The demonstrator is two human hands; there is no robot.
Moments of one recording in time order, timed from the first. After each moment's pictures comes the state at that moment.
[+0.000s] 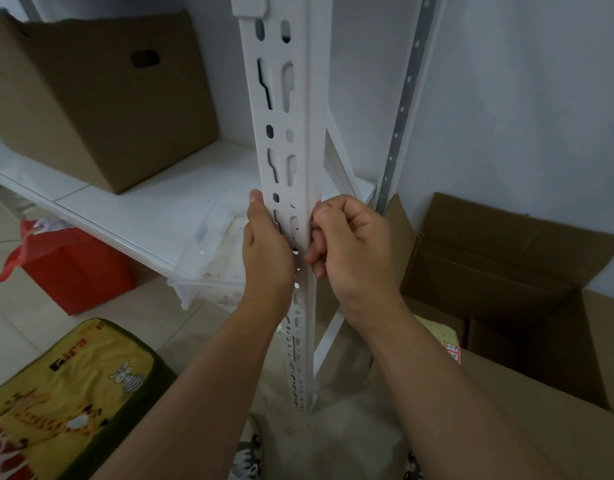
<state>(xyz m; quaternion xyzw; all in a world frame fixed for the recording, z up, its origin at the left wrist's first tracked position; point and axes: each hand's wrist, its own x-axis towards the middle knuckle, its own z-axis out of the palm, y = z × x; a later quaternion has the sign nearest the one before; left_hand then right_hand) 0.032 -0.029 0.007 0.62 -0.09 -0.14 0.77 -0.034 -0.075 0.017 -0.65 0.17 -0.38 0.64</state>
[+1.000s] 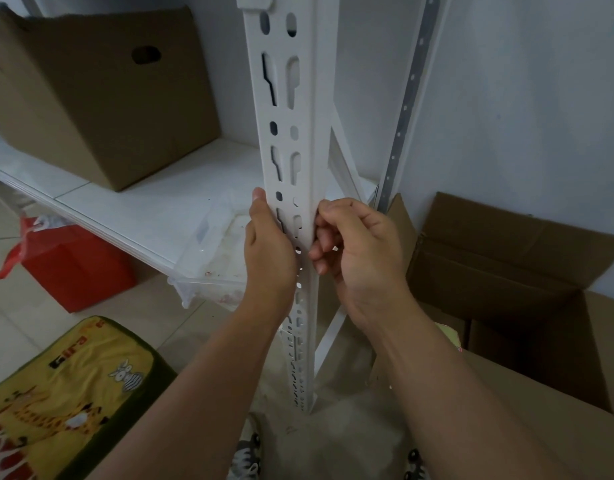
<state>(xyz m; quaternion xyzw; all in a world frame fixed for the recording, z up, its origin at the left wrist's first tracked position) 0.033 -0.028 0.006 0.59 -0.11 -0.15 0.79 -0.034 -0.080 0.016 -0.56 0.14 -0.33 0.75</state>
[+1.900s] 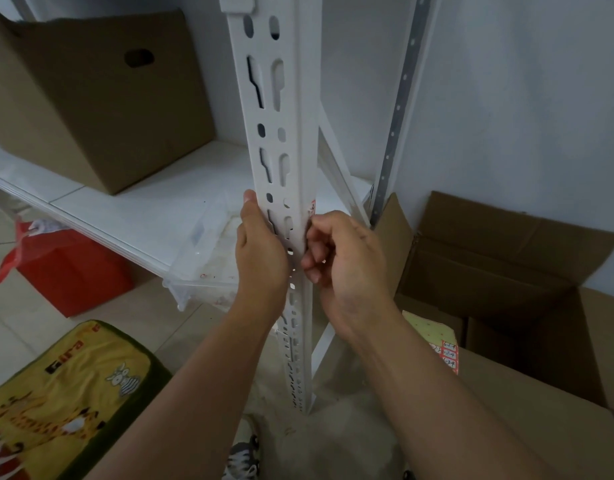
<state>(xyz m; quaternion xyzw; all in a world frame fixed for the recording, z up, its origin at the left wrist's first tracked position) 0.034 -0.028 0.004 0.62 -0.10 -0.14 0.77 -0.034 -0.073 0.009 -0.51 0.18 -0.31 0.78</state>
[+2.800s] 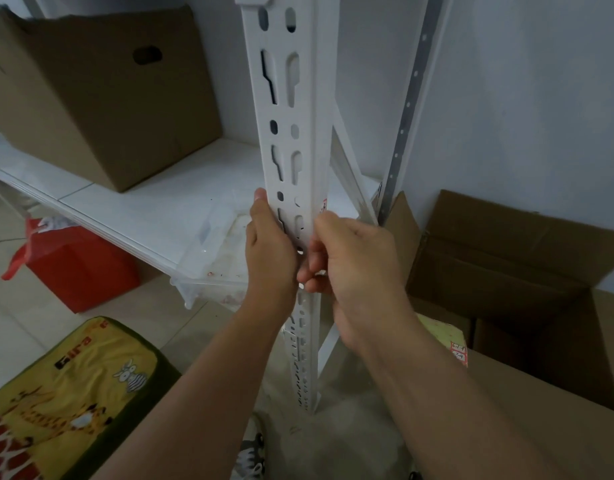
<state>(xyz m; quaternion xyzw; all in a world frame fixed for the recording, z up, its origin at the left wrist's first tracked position) 0.034 -0.030 0.005 0.59 -0.07 -0.15 0.79 -0.039 -0.059 0.026 -0.58 0.26 -0.29 0.71</state>
